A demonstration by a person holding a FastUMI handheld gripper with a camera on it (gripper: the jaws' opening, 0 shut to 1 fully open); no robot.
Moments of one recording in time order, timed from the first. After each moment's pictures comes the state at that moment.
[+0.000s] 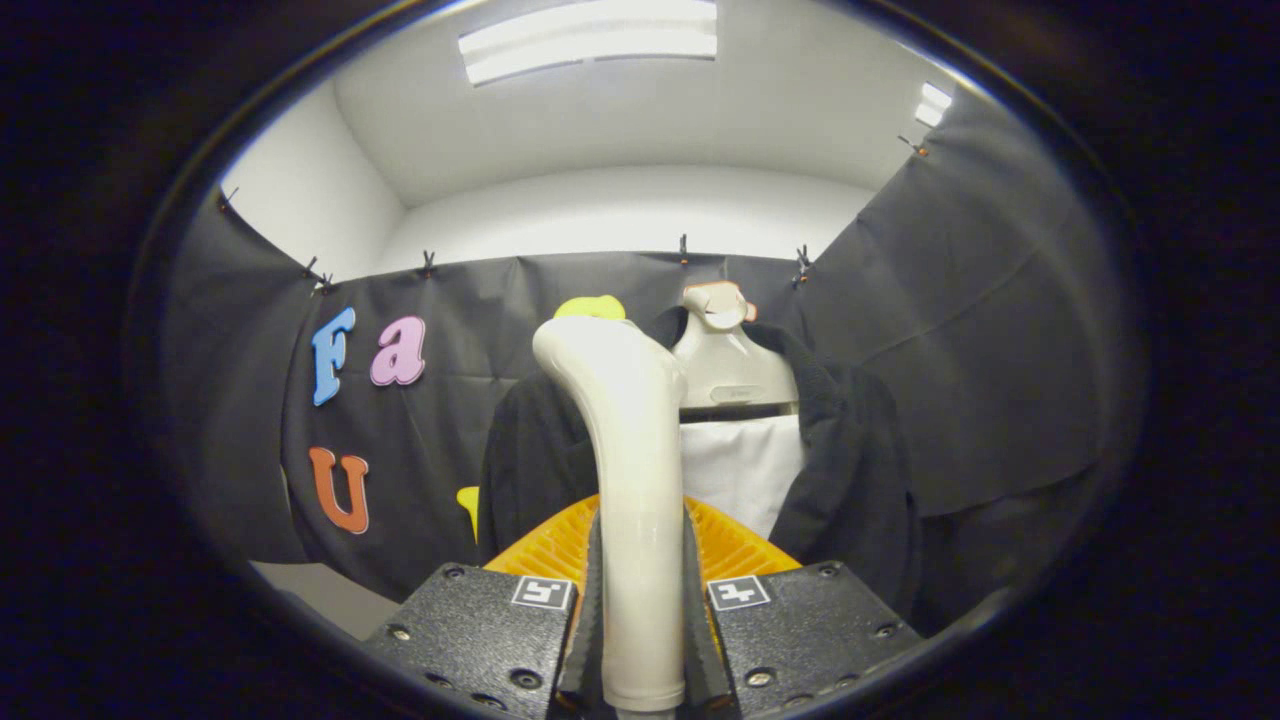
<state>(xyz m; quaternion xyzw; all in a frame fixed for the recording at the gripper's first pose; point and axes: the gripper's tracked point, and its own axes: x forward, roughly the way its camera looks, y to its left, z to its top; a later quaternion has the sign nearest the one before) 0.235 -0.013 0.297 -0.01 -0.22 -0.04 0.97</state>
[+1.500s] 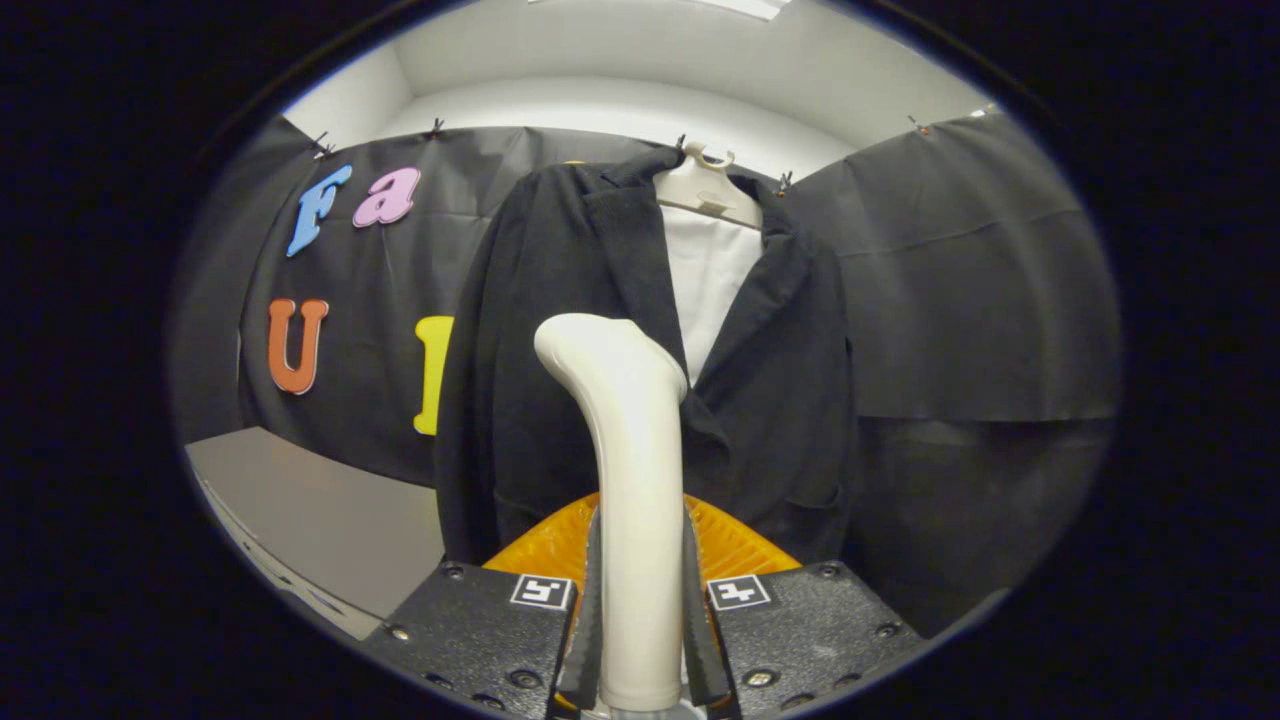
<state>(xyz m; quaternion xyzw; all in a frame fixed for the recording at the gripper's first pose) 0.239 -0.040 0.109 -0.07 -0.05 -0.13 0.99</state>
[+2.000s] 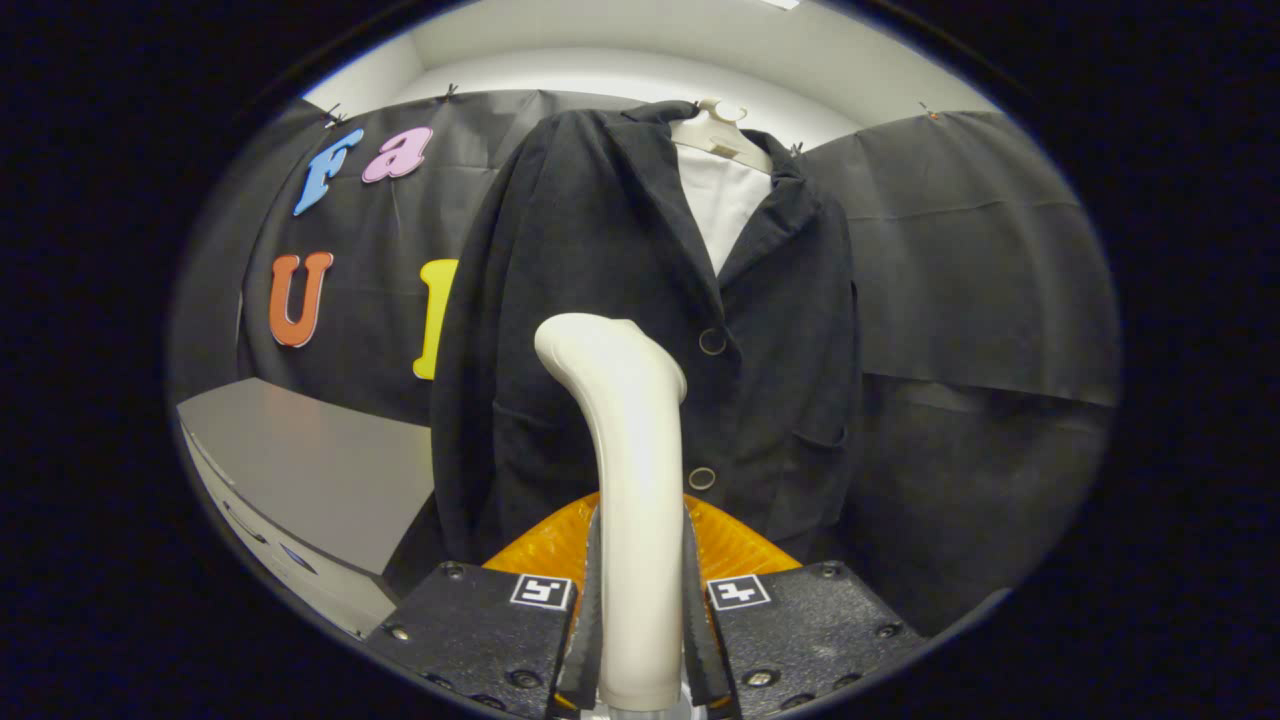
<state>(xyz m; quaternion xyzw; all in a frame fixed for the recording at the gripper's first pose) 0.235 -0.047 0.042 -0.08 0.01 -0.15 0.99</state>
